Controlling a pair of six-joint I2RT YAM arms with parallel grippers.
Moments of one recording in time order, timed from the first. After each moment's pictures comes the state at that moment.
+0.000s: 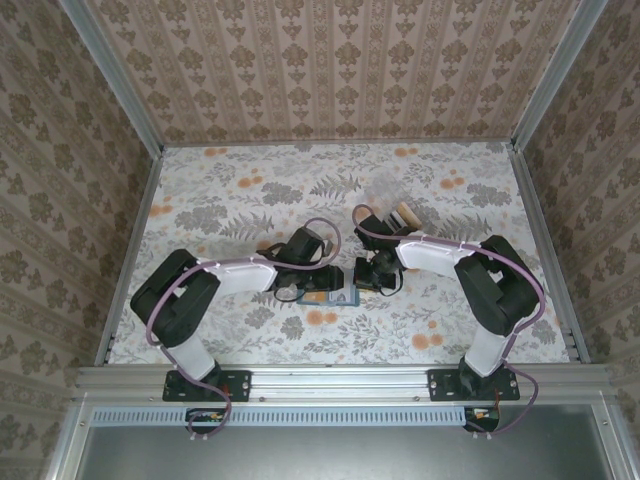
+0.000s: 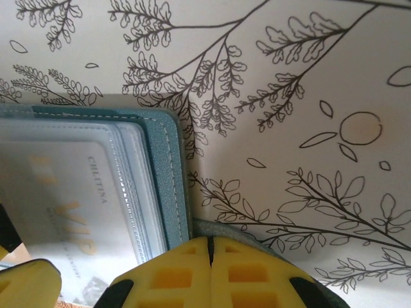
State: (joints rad) left arm -0.81 1.69 0.82 -0.09 0.35 -0.68; right arm 0.60 1.76 1.00 -0.57 -0.24 0.76
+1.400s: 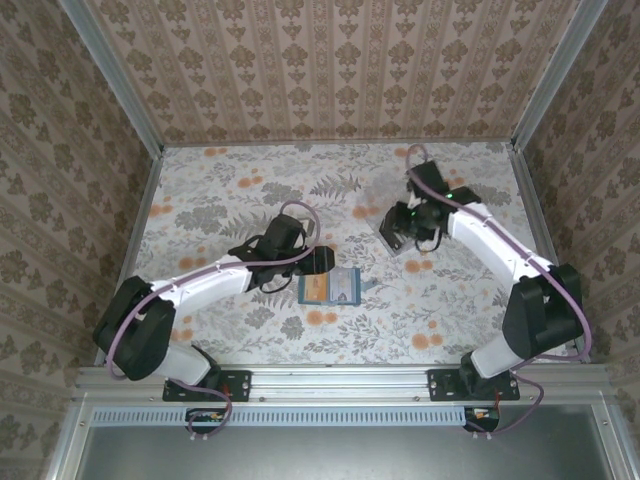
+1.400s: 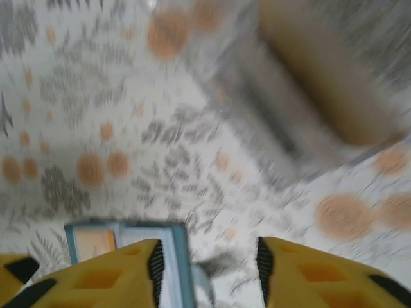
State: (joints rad) left arm -0.74 1.43 0.80 -0.17 0.20 -0.64; right arm 0.27 1.53 1.25 -0.78 -0.14 0.57
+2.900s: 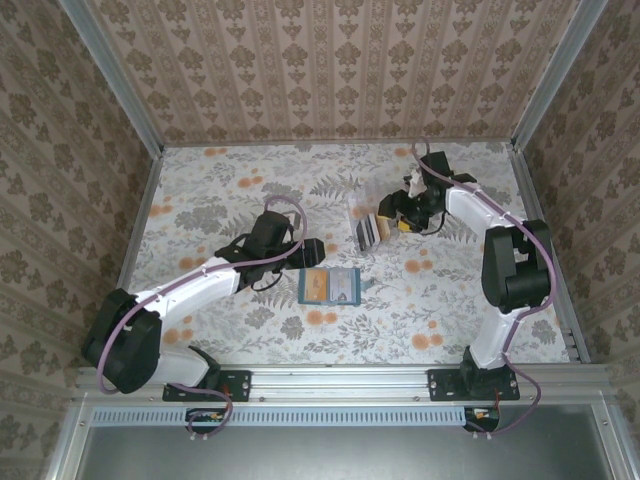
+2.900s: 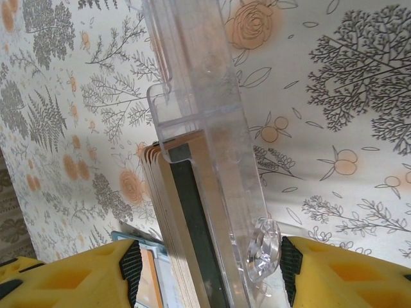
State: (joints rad) left arm -0.69 1.35 0.78 -0.19 0.15 -0.63; right arm 0.14 1.83 1.35 -0.66 -0.53 0.48
